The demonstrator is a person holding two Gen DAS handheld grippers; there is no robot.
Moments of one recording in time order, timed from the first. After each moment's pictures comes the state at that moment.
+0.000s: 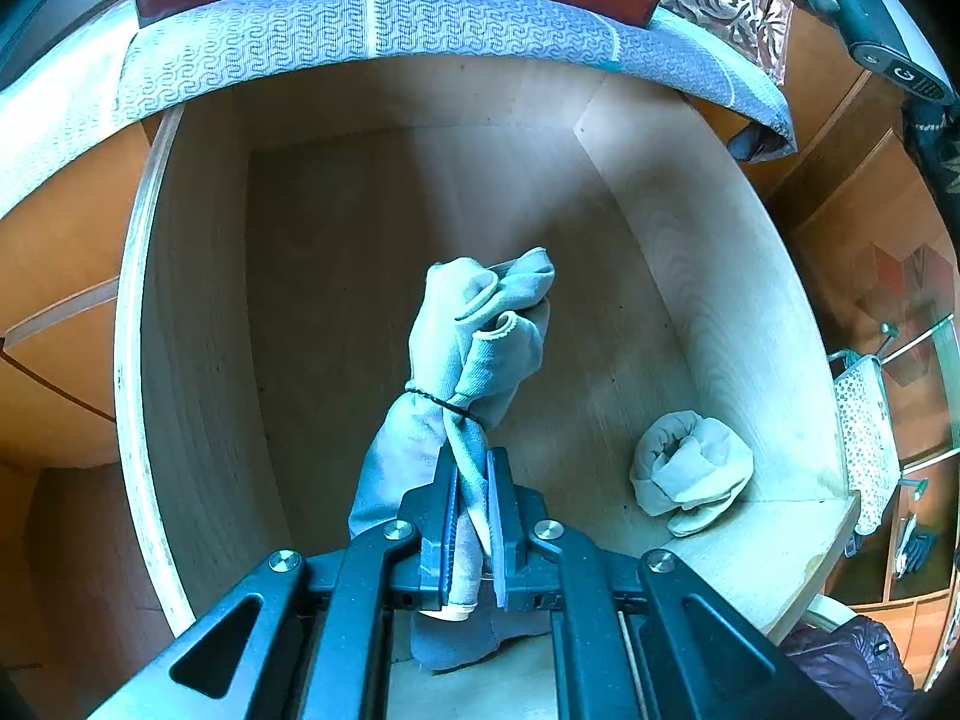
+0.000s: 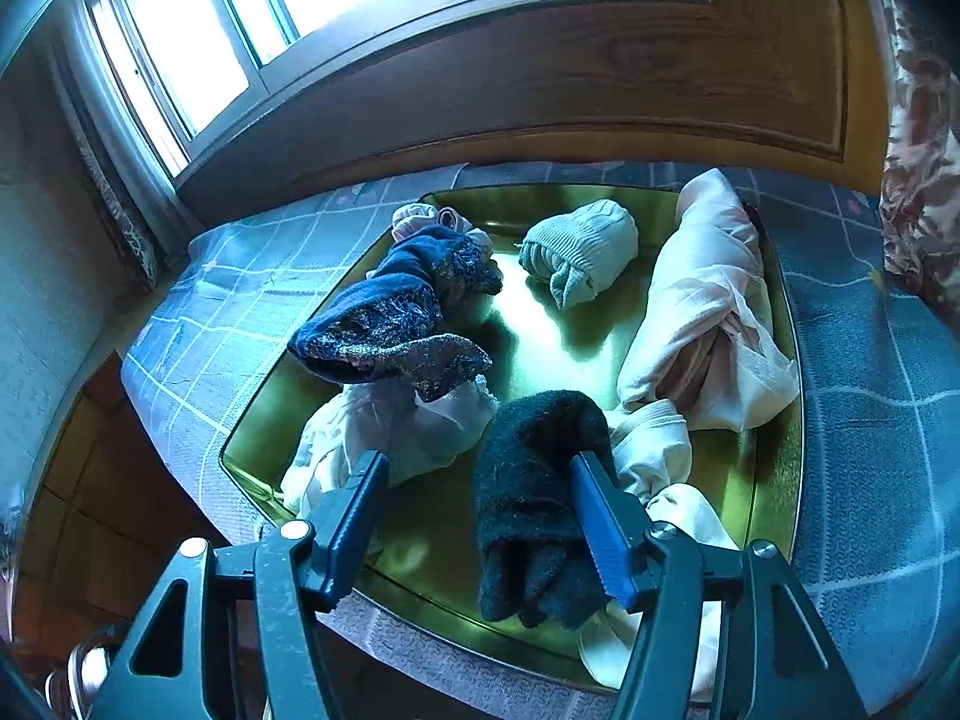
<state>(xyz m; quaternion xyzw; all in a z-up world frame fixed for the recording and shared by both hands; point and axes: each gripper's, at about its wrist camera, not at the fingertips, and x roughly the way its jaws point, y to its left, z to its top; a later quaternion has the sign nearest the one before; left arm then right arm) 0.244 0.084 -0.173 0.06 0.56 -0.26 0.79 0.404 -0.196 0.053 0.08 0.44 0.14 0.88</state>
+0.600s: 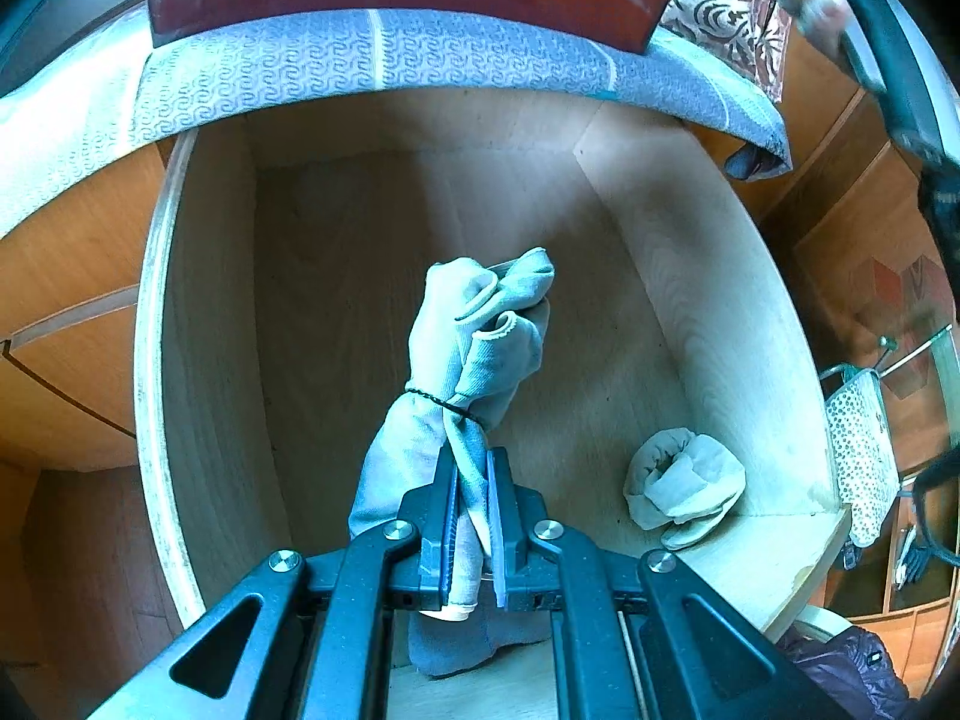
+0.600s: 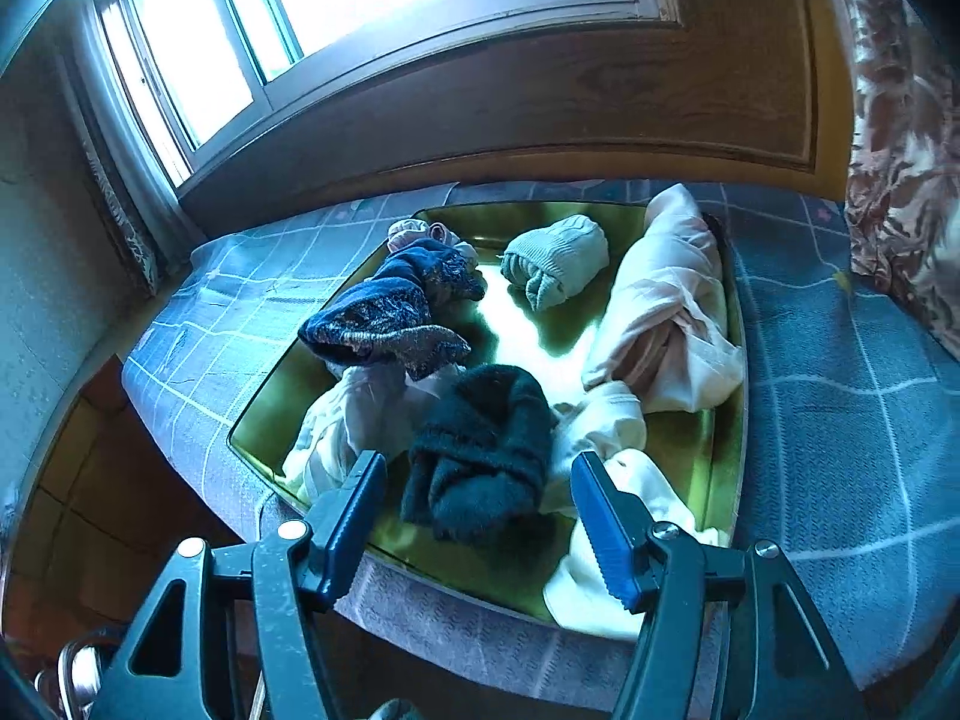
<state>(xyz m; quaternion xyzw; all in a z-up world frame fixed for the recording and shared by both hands) 0.241 0.087 -0.164 0.05 0.54 -0.26 0.80 0.374 -0.214 0.065 0.08 0.42 0.13 0.90</state>
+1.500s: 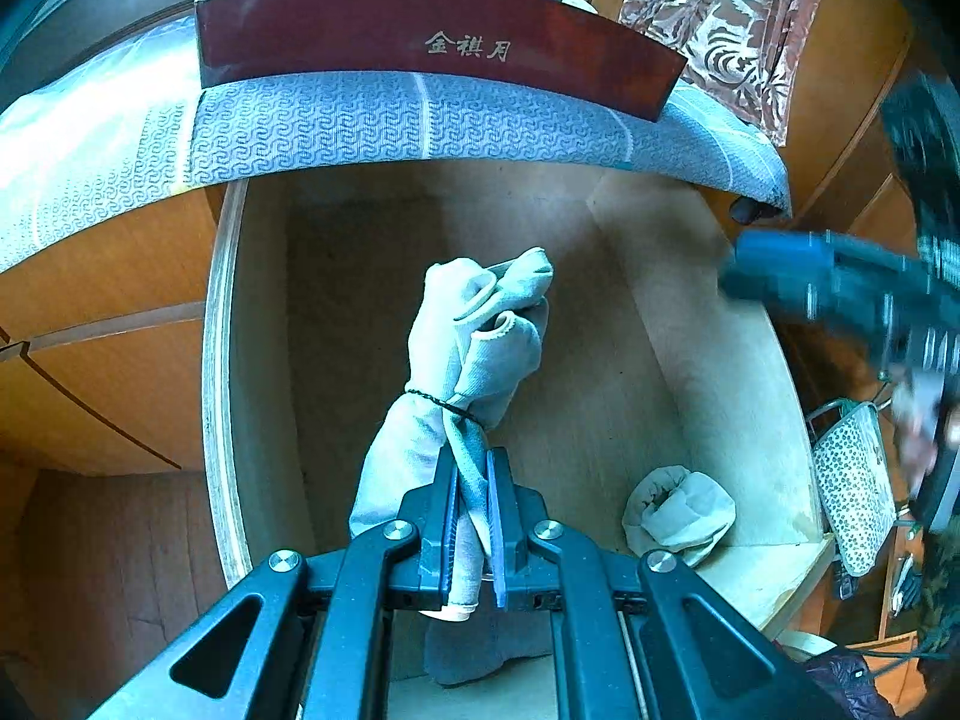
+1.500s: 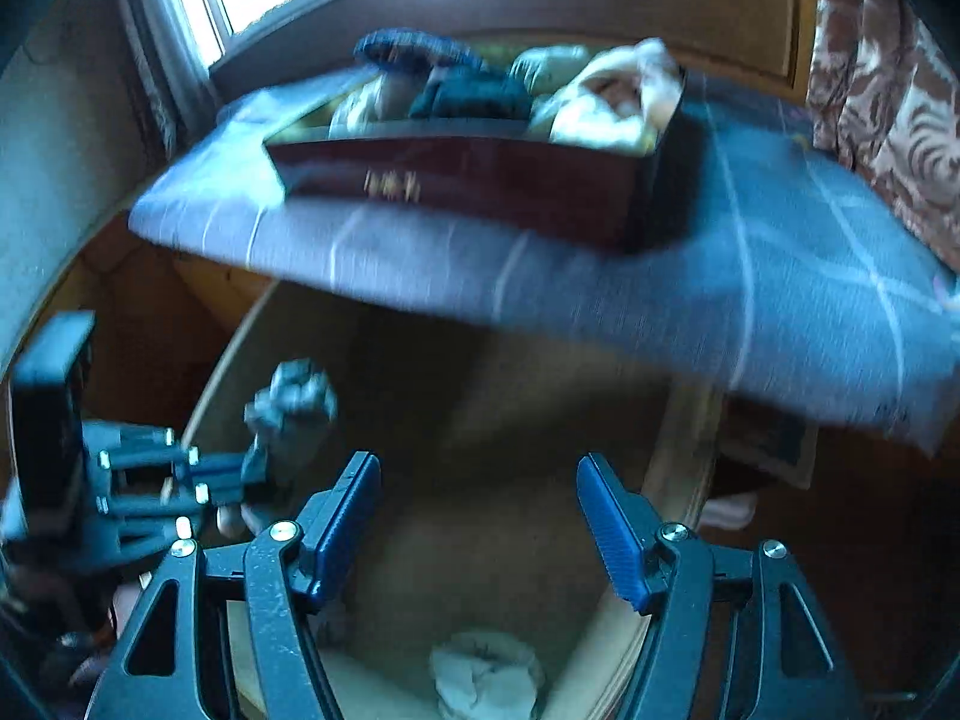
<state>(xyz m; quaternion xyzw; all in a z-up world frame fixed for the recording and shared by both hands) 0.243 0.099 -0.142 0.03 0.52 -0.25 0.82 0.229 -0.237 -0.015 -0.01 0.49 0.16 0.86</state>
